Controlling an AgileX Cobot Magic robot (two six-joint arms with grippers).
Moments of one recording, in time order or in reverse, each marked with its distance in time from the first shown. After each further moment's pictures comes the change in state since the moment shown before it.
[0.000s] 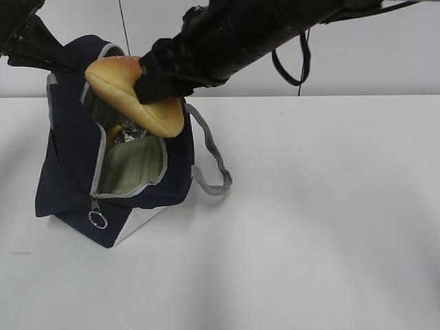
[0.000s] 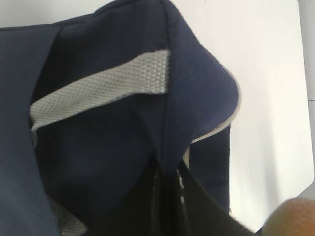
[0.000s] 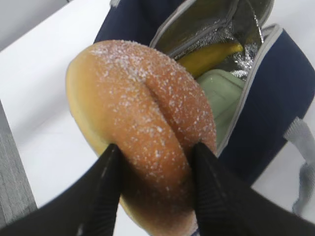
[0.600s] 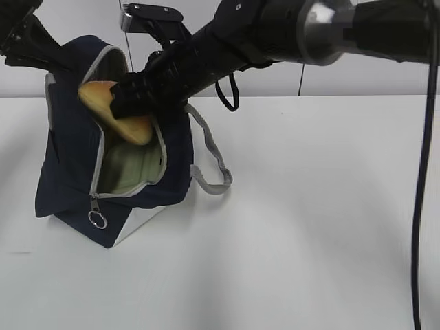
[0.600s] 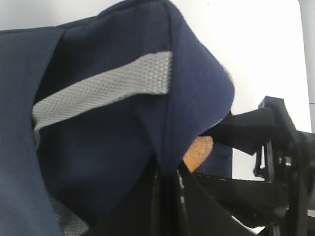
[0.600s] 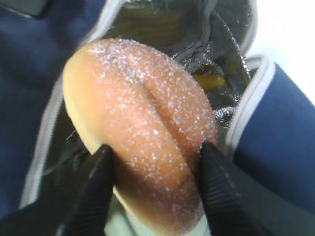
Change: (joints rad) left arm 0.002 0.000 0.000 0.000 -0.002 0.000; right arm 0.002 0.415 -0.346 0.062 -0.083 0.006
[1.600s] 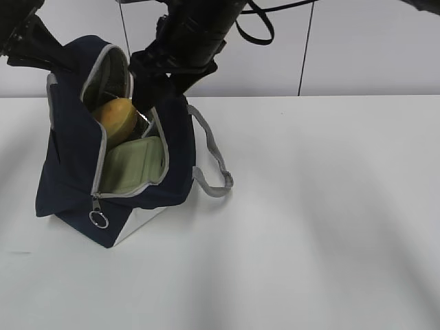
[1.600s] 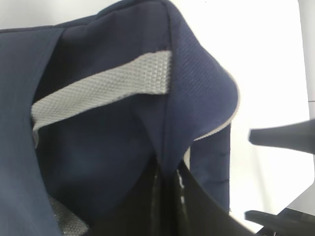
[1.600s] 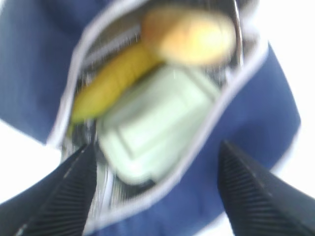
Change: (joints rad) left arm 0.000 0.000 0.000 0.000 0.000 0.002; right arm 0.002 -0.001 -0.322 -0.421 0.524 0.243
